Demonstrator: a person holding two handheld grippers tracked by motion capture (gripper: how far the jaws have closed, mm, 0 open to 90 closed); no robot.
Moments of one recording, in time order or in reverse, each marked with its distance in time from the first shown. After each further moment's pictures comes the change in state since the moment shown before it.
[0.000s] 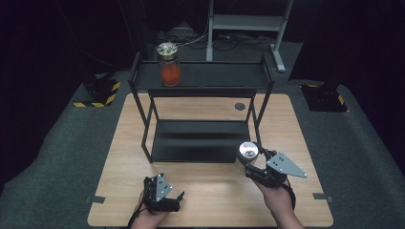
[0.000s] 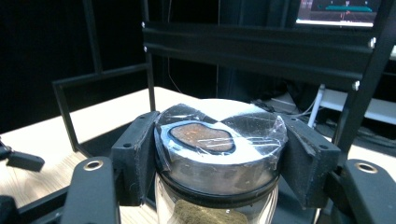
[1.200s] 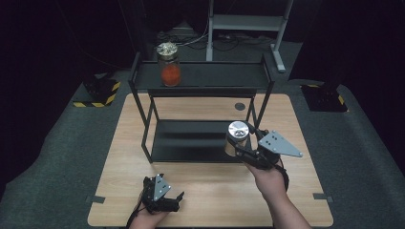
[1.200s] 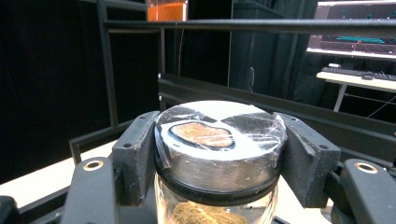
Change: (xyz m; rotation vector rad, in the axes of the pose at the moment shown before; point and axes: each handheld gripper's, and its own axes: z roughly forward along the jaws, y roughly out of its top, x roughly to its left) left arm 0.008 -0.002 -0.001 -0.010 -0.031 -0.026; right arm 0.005 0.060 0.031 -0.069 0.043 -0.006
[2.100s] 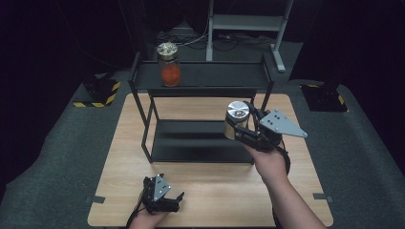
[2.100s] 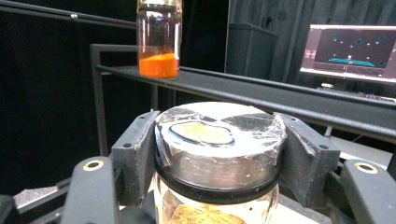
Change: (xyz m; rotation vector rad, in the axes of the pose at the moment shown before) left arm 0.001 -0.001 0.000 -0.005 -0.007 0.002; right arm -0.006 0.046 0.017 -0.046 -0.012 -0.021
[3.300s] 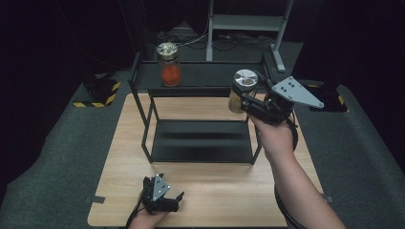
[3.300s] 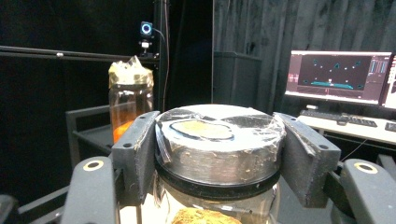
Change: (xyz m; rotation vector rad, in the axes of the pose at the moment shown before) left arm 0.002 -0.002 -0.001 -0.011 -0.006 -0.017; right arm -0.017 0.054 0.018 -0.087 -0.051 0.015
